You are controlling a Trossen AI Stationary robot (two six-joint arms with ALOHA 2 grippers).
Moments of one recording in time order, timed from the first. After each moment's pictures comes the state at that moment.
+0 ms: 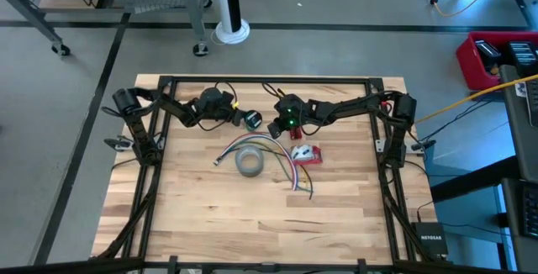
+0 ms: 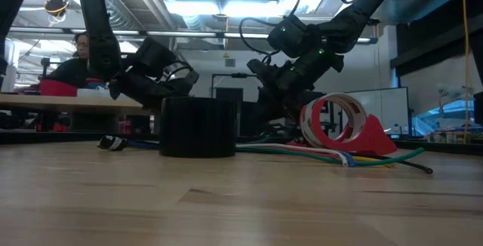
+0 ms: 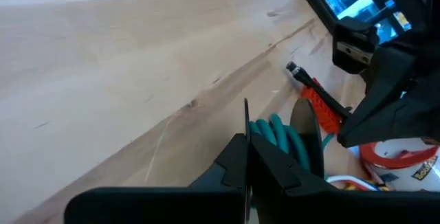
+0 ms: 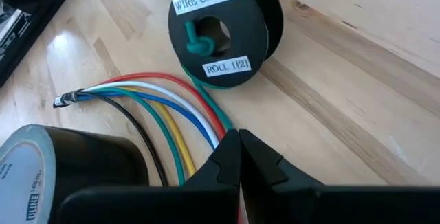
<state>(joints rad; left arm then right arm) 0.61 1.78 0.50 0.81 0.31 -0.61 -0.32 1.87 1.00 0.13 -0.17 0.60</state>
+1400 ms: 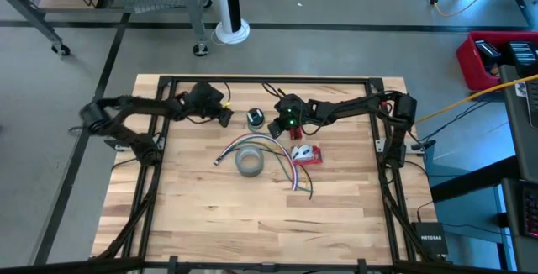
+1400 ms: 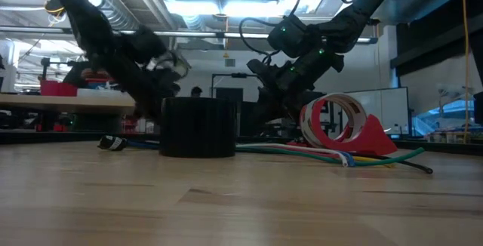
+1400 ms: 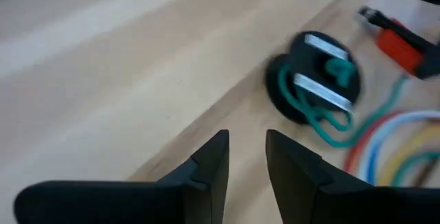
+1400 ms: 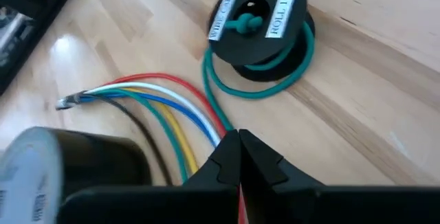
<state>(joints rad) 0.68 1.47 0.50 0.25 0.18 -0.29 -0.32 1.87 1.00 0.13 -0.17 0.61</state>
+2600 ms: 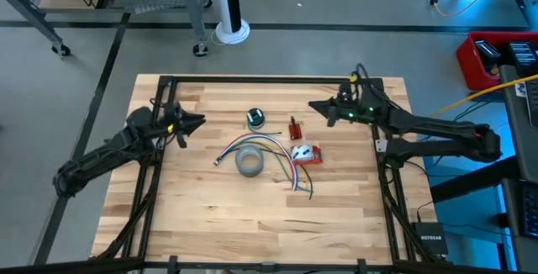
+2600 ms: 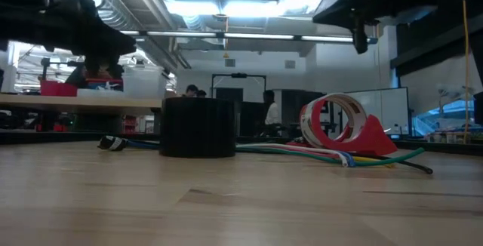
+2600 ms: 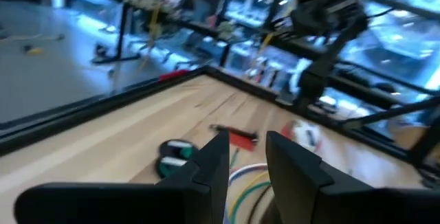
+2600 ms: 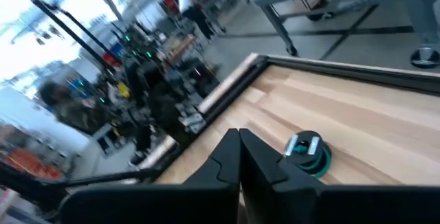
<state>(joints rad) 0.58 0.10 0.11 -0.05 0.23 -0.28 -0.35 0.90 0.58 0.19 -0.06 0.68</state>
